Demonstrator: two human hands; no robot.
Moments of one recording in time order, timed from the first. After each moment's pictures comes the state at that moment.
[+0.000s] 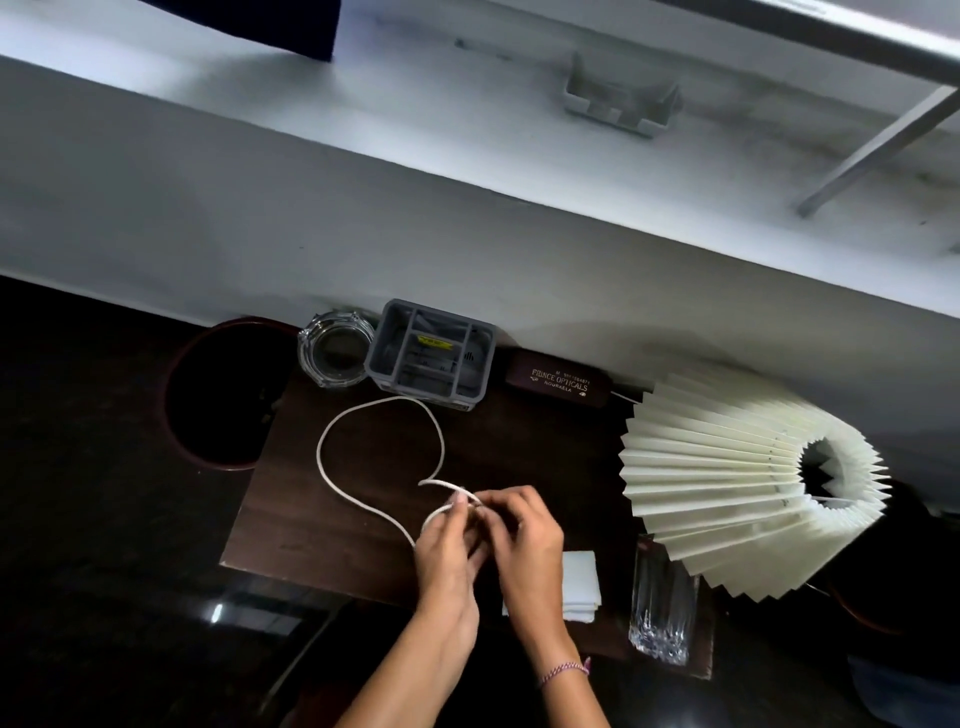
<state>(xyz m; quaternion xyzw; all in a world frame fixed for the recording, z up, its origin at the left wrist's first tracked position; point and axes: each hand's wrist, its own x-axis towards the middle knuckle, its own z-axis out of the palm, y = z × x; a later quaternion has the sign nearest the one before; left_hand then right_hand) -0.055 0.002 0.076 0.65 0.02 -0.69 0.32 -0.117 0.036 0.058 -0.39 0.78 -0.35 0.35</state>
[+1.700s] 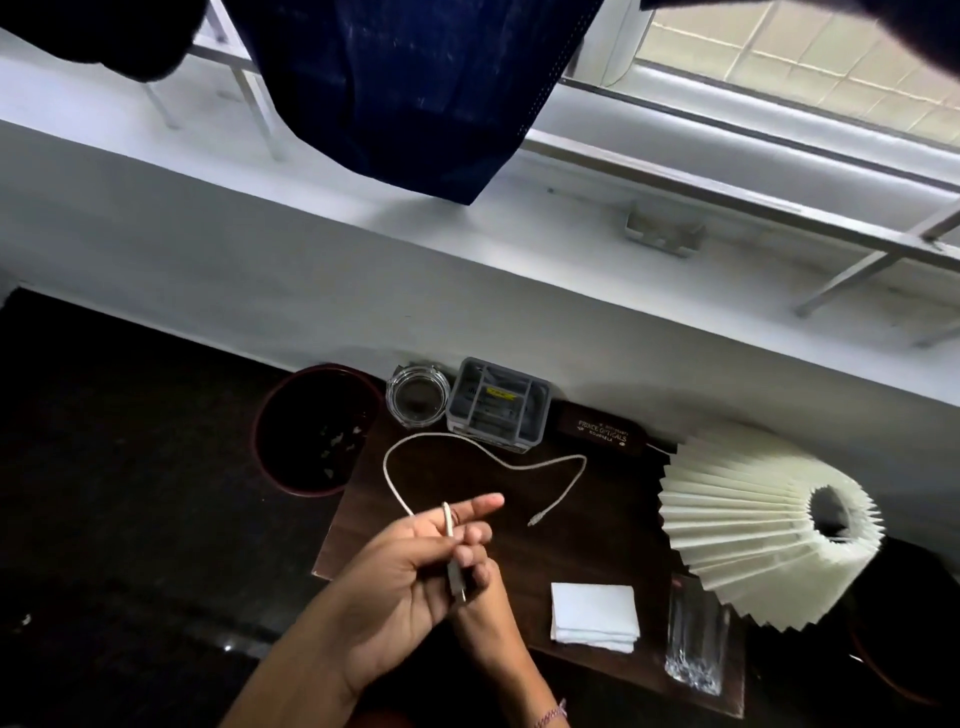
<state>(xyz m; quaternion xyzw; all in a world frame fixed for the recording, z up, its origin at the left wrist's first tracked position) 0.071 -0.044 0.245 0.42 -0.07 -0.88 0.23 -0.018 0.014 0.165 -0.45 0.65 -0.31 0.53</state>
